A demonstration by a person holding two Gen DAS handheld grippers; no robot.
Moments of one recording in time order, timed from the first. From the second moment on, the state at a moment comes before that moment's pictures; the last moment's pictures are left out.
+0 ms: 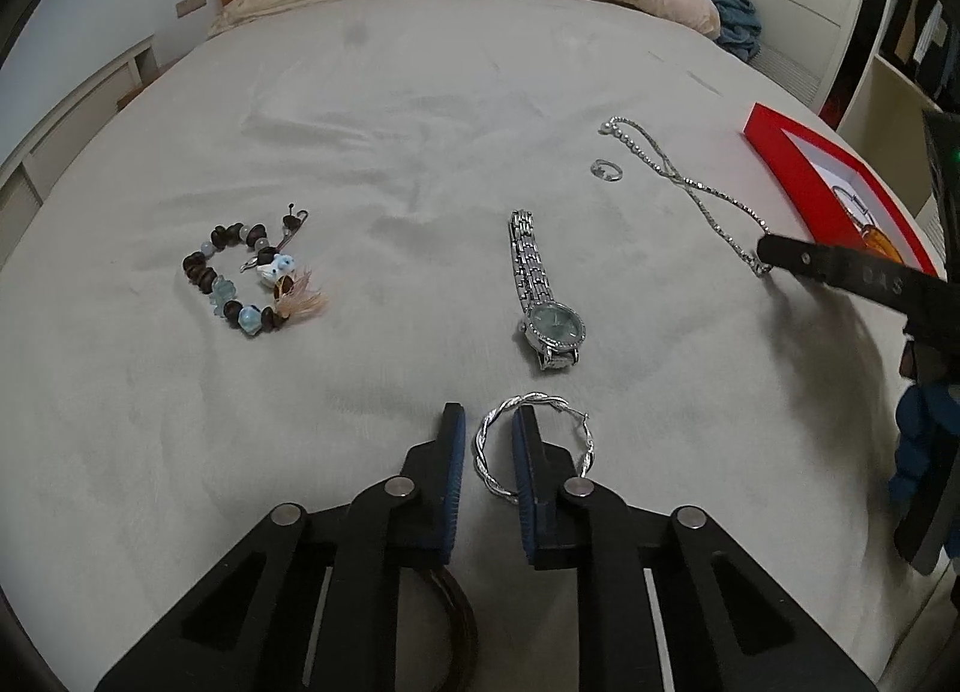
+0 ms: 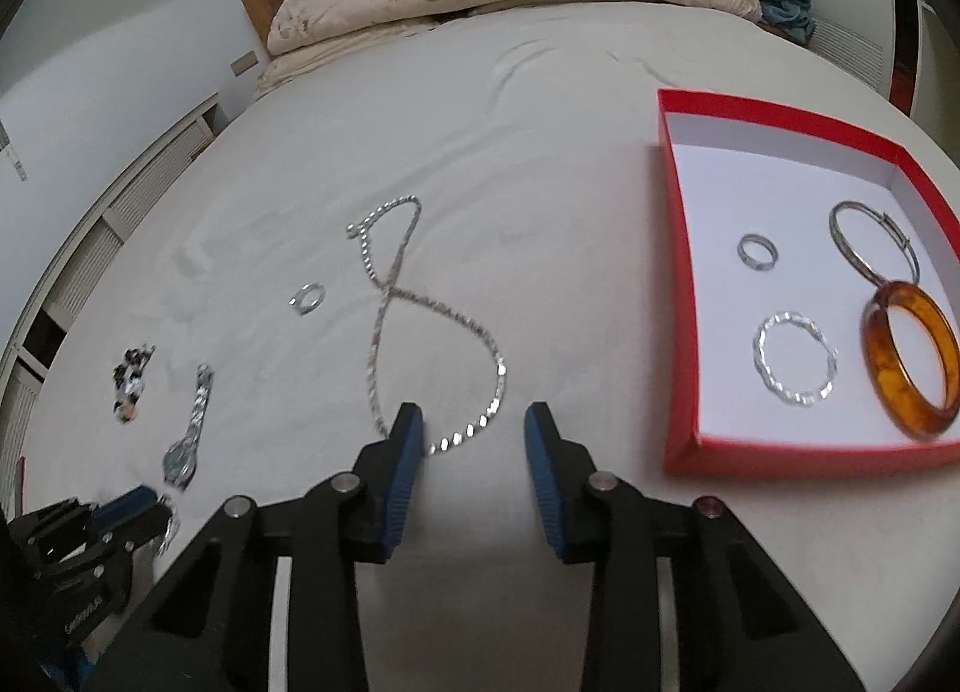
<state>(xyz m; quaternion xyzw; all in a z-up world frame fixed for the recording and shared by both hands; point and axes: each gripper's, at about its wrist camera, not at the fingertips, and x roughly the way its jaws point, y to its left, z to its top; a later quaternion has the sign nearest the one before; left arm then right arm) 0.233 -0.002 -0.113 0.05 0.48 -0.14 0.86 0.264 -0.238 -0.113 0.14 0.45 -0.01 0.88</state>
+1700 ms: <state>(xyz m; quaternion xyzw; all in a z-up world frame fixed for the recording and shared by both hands) 0.106 -0.043 0.044 0.04 0.36 -0.16 0.92 0.068 -0.237 0.096 0.09 0.34 0.03 0.94</state>
